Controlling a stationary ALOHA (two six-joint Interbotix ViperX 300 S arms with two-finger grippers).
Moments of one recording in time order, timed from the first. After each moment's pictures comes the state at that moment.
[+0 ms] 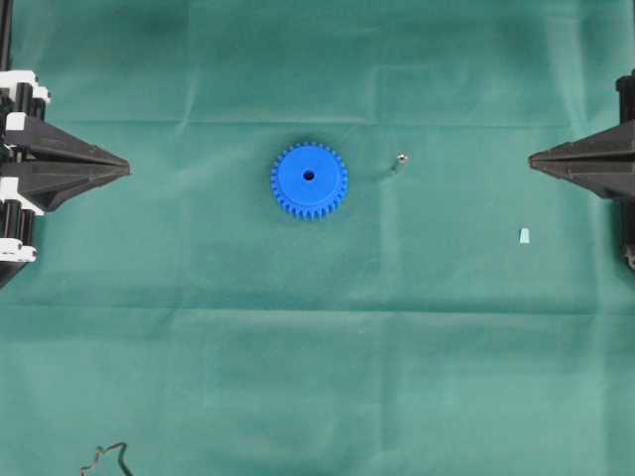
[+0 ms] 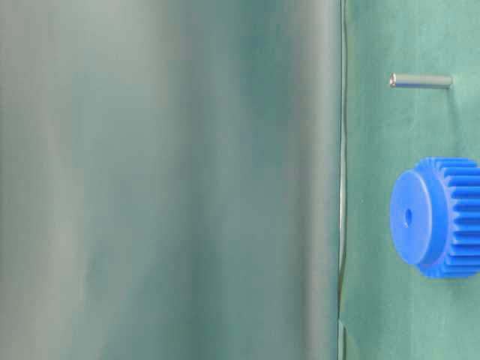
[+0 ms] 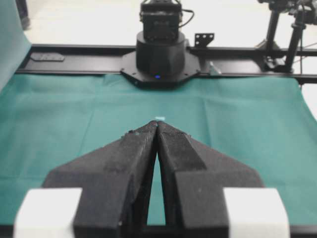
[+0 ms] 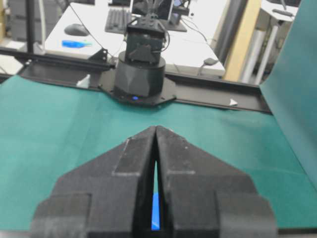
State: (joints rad) left arm 0.00 -0.97 1.18 0.00 -0.29 0.00; right arm 0.00 -0.97 1.17 0.00 -0.29 0.00
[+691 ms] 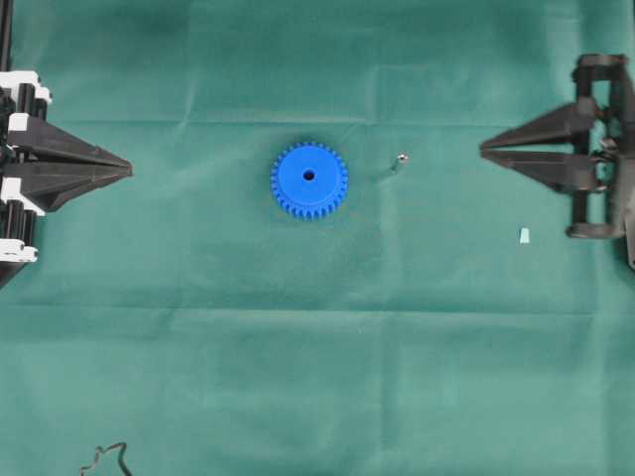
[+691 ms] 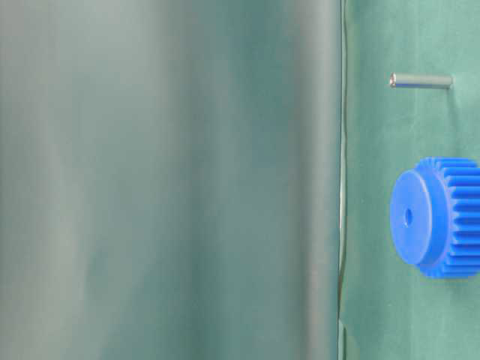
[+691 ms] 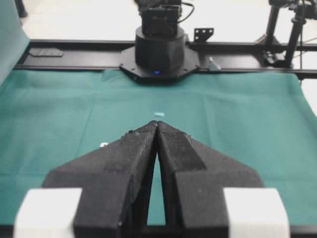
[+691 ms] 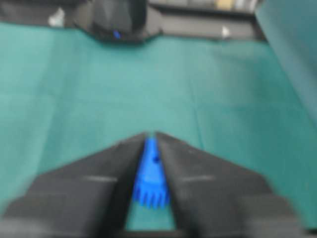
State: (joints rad) left arm 0.00 -0.96 1.17 0.01 -0.27 -0.01; right arm -0.09 -0.73 1.06 0.04 -0.16 0.01
